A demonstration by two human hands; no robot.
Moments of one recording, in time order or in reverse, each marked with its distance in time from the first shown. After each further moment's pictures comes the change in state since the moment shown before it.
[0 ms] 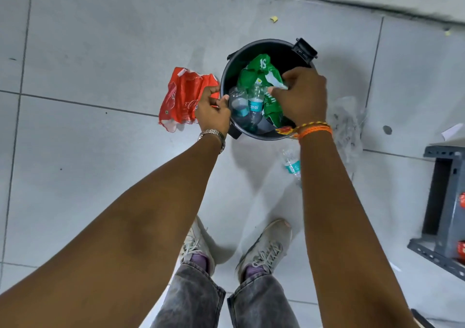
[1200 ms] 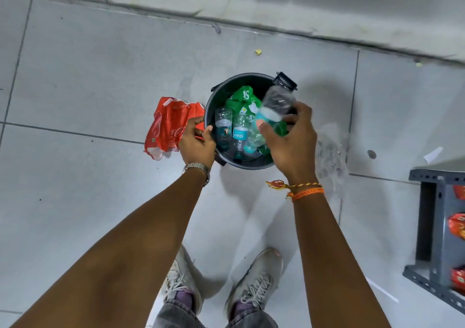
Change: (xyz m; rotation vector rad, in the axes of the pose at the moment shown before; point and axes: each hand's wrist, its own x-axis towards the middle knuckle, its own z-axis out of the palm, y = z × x) left_hand 0.002 -0.012 0.006 0.070 0.053 0.105; right_hand -0.035 0.012 -0.017 0.401 0.144 0.020
